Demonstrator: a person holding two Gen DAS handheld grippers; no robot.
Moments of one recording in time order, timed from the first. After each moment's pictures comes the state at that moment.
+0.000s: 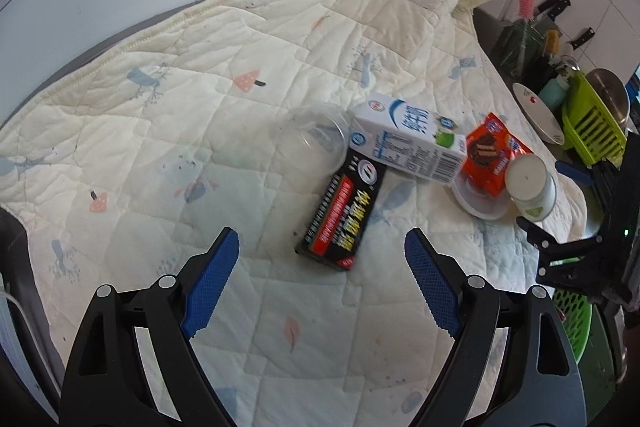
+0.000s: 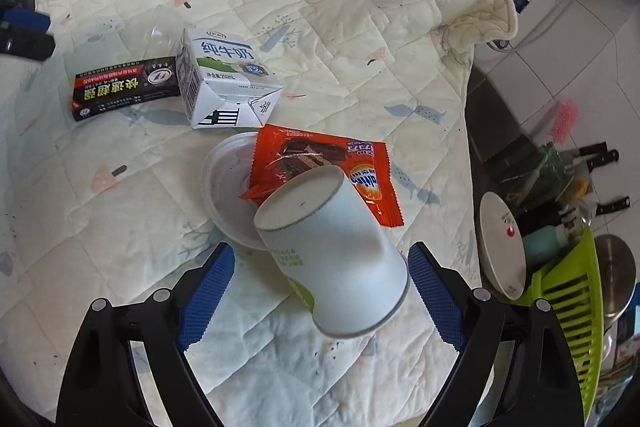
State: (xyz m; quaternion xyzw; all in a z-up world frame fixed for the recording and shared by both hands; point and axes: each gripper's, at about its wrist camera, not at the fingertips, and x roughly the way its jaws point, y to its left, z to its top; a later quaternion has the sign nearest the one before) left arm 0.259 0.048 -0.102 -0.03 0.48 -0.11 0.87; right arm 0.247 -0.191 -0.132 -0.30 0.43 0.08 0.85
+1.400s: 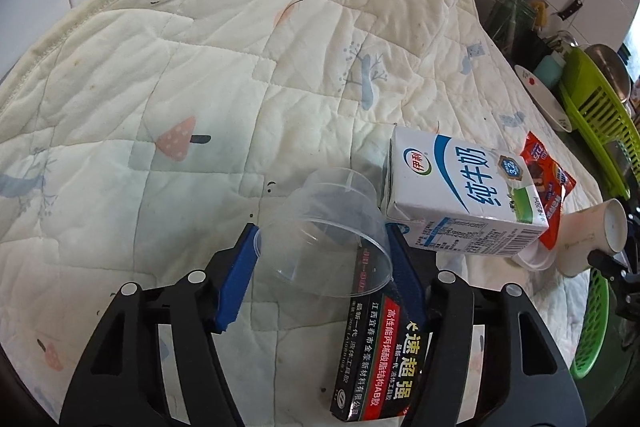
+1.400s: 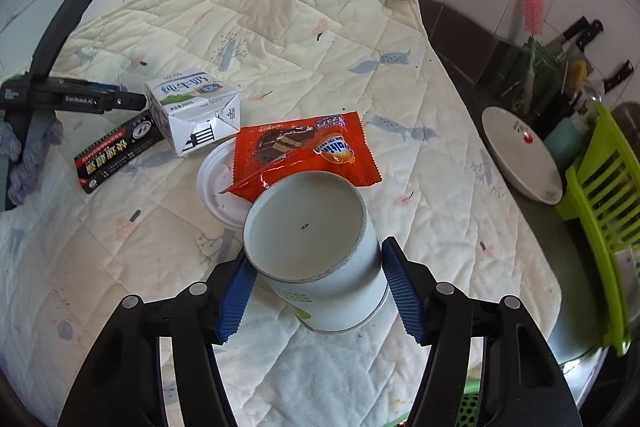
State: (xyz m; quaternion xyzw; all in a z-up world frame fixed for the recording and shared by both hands) left arm 0.374 0.029 -0.157 0.00 0.48 -0.20 0.85; right arm 0.235 -0.227 -0.119 -0.09 0.46 0.04 0.88
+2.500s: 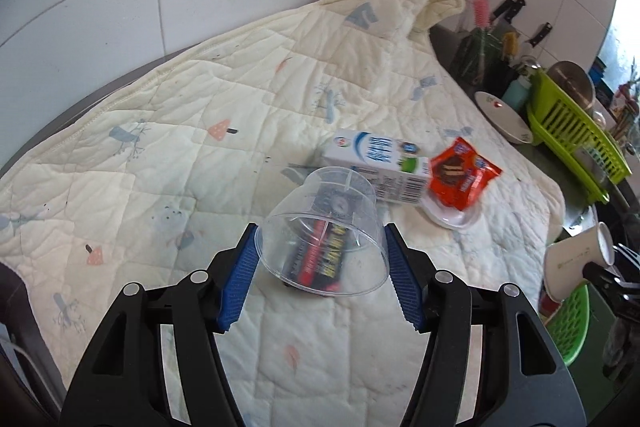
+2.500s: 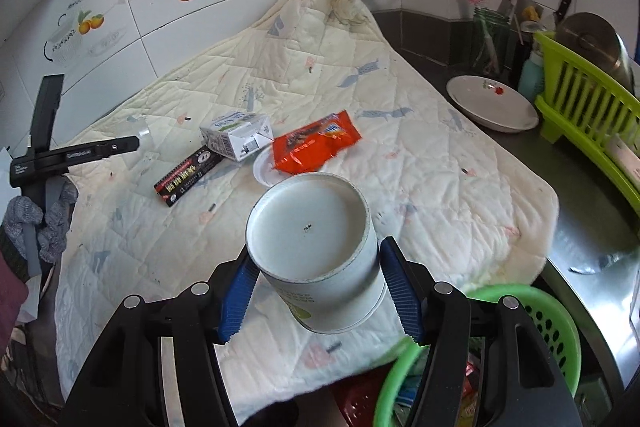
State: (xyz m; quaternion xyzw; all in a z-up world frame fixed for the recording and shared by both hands) left arm 0.246 0.044 -0.076 -0.01 0.42 -0.18 0.89; right arm 0.110 -0.262 -0.077 0.05 0.40 0.05 0.91
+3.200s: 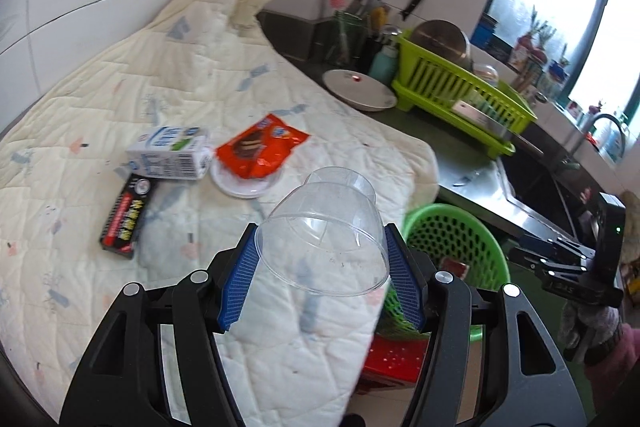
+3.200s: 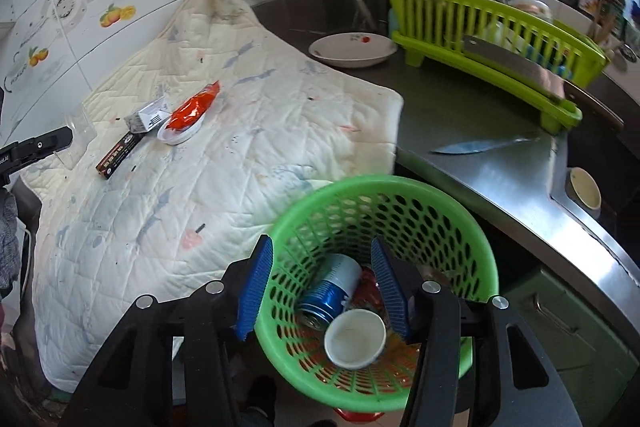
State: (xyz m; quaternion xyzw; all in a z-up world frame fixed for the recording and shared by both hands) left arm 0.128 -0.092 -0.046 0.00 0.39 -0.33 0.86; right arm -0.026 -0.374 -0.089 0.10 0.41 -0.07 0.90
